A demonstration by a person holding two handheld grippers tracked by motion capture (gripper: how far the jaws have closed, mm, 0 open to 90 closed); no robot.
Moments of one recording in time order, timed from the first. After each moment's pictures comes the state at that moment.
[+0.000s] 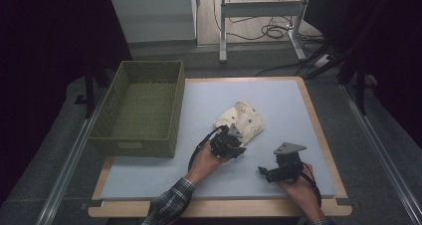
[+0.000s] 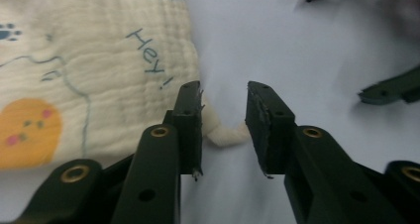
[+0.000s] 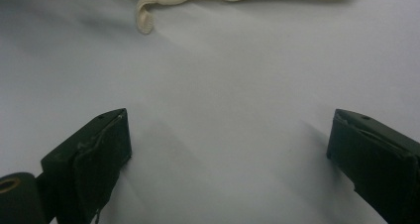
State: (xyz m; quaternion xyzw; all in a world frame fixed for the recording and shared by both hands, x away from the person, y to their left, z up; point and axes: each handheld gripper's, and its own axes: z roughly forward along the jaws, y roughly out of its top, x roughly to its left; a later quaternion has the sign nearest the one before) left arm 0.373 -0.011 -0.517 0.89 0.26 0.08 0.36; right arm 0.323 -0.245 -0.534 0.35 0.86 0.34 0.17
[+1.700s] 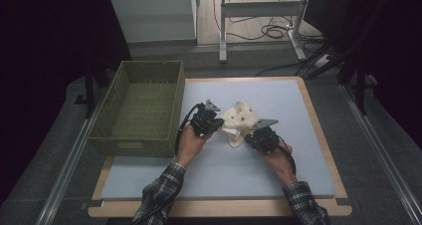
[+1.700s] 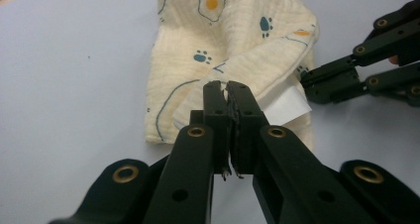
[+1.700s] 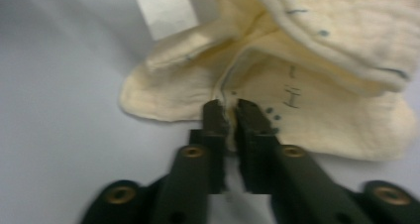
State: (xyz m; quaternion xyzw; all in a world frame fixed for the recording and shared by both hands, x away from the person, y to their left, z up) left arm 0.414 0.056 -0.477 0.84 0.36 0.13 0.39; right arm 0.400 -0.183 -0.524 0.32 0.87 0.34 0.17
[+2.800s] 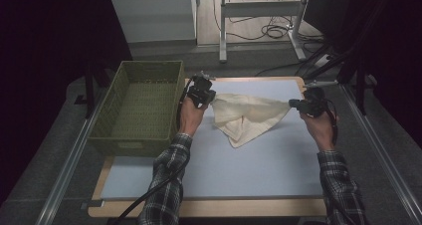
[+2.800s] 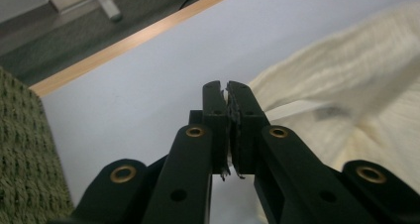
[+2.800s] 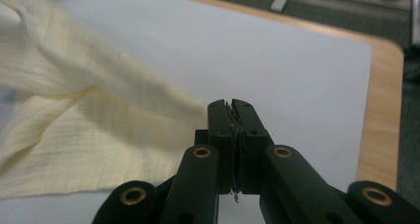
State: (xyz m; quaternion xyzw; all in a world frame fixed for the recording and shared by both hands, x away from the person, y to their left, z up) left arm 0.499 0.066 -0.442 0.80 0.45 0.20 0.33; right arm 0.479 -0.311 -0.436 0.47 0.78 0.36 0.19
